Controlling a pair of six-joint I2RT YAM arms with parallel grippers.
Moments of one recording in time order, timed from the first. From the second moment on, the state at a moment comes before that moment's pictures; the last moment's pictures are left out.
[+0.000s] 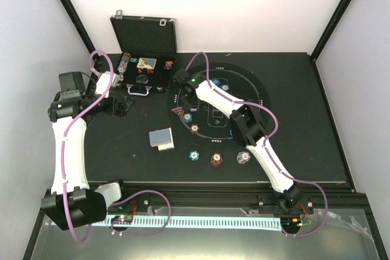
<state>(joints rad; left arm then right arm) 0.27 1.13 1.24 -0.98 0.62 0.39 0.74 2.55 2.31 -1.06 0.18 0.32</state>
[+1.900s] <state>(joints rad) 0.27 1.13 1.23 -0.97 0.62 0.39 0.76 1.38 0.76 -0.81 0.17 0.63</state>
